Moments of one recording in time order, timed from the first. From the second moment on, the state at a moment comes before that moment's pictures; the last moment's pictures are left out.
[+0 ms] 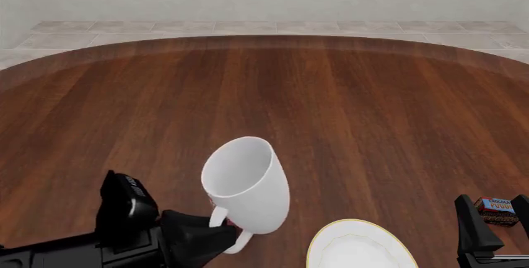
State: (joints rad) left arm -1.07 0.83 -0.53 0.20 -0.48; right arm 0.00 0.00 0.00 0.00 0.00
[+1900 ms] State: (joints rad) left arm -1.26 1.39 -0.64 -0.13 -0.54; right arm 0.00 0.00 0.00 0.00 0.00
